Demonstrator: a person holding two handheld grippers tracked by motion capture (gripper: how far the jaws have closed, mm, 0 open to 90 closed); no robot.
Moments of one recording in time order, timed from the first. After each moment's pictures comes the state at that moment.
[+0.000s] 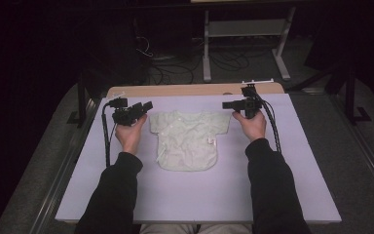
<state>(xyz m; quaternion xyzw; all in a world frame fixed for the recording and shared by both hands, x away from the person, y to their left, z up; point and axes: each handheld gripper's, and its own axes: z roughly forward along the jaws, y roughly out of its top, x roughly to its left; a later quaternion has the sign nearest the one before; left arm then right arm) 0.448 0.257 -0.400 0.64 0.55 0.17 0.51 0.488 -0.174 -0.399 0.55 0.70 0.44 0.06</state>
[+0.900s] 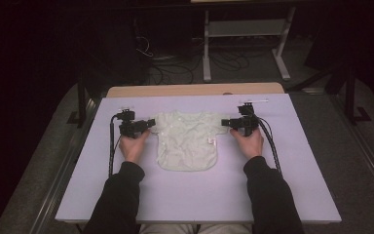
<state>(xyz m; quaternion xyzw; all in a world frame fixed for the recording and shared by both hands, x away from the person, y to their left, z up) 0.454 0.245 -0.451 0.66 0.61 0.12 0.43 0.463 -0.160 -0.450 0.59 0.70 0.40 0.08</state>
